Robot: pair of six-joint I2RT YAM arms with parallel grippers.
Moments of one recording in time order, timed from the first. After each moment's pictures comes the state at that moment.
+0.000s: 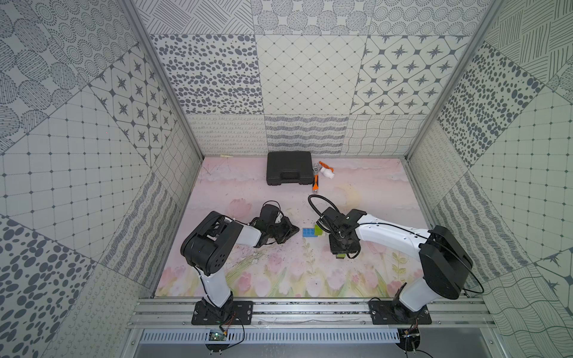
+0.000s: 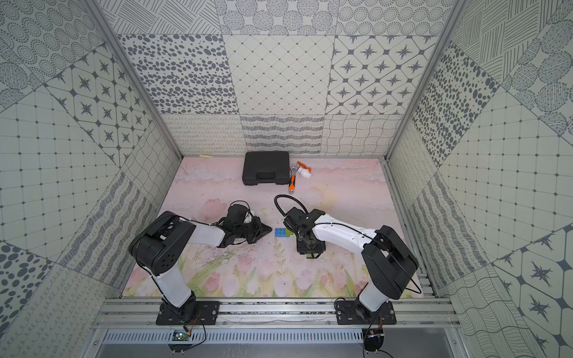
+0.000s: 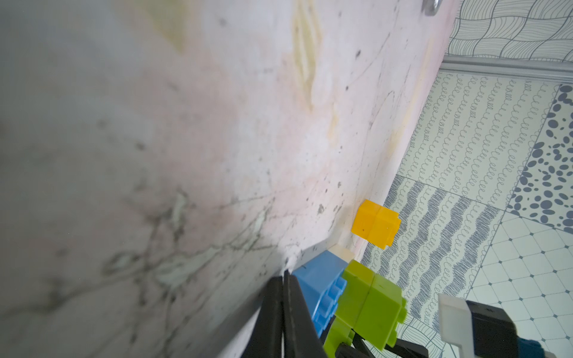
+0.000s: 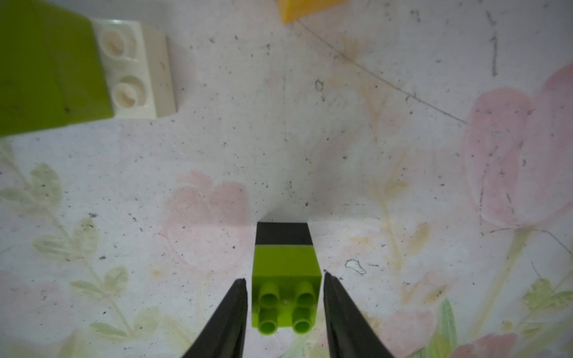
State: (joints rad) left arm -0.51 1.79 0.63 0.39 0.51 -1.22; right arm 0.80 1.60 1.03 -0.95 0.14 0.75
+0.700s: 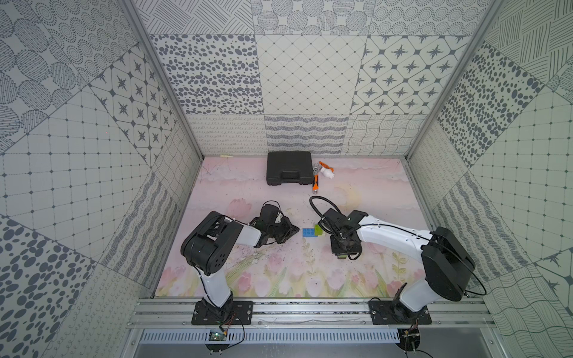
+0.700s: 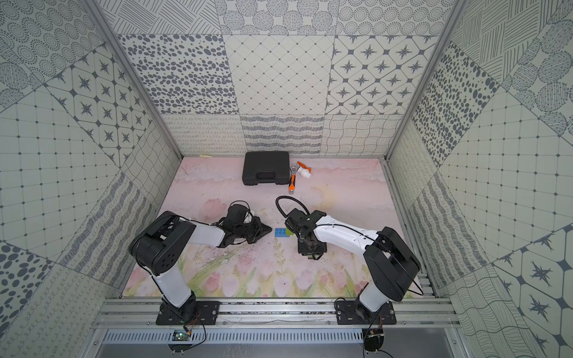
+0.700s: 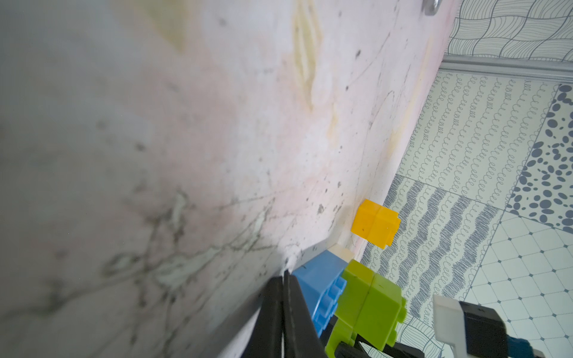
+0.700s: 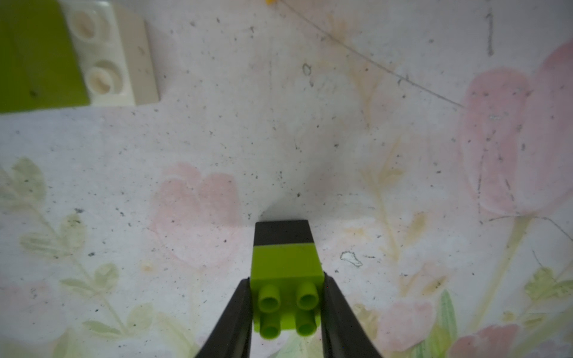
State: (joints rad) left arm -0.51 1.79 0.63 0.39 0.52 -1.22; right arm 0.81 1.56 1.01 -0.97 0.14 0.78
